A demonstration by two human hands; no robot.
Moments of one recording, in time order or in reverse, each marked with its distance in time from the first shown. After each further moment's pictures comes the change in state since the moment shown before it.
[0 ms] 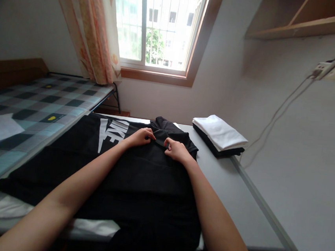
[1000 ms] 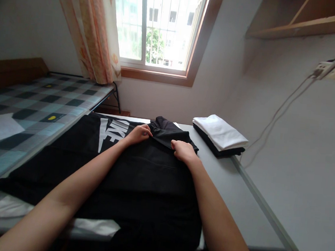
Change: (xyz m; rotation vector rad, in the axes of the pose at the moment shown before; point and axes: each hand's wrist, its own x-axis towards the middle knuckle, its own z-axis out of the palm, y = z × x) left_hand -0.003 -0.011 0.000 -0.092 0.168 -0.108; right_hand -0.010 -0.004 -0.021 -0.433 -0.091 0.077
